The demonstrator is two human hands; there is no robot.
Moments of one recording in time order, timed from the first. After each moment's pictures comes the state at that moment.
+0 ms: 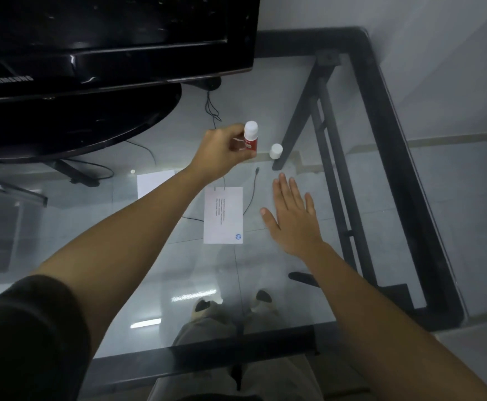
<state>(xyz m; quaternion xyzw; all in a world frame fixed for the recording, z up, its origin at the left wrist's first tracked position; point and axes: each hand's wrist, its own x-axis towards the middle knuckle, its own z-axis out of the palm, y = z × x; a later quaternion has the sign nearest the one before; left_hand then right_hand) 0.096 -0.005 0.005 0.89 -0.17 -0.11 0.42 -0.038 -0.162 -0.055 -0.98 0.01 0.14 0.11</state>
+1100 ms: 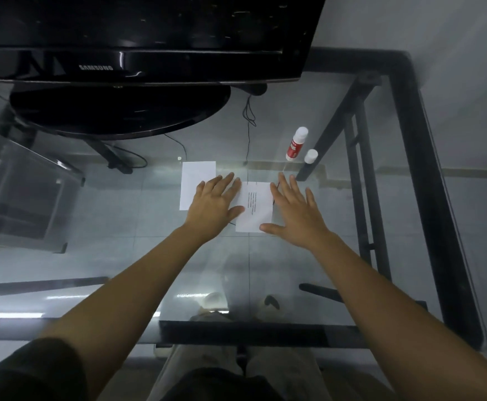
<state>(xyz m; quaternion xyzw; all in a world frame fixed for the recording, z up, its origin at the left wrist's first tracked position) -0.006 0.079 -0.032 0.97 -0.17 -0.12 0.09 -0.022 -0.122 -0.020 -0.96 -0.12 0.21 0.11</state>
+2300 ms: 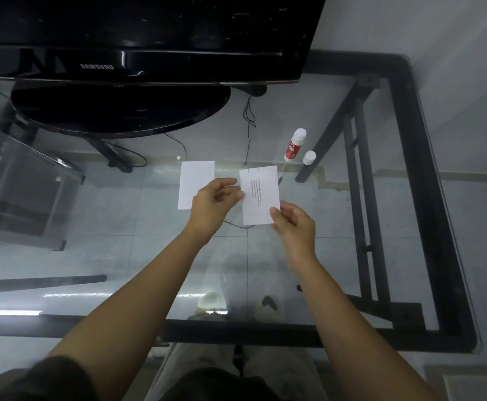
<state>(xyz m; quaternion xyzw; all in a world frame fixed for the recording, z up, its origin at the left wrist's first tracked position) -0.017 0.065 -0.012 0.76 0.13 -0.13 0.62 -0.061 -0.099 -0.027 -0.70 0.27 0.05 0.66</state>
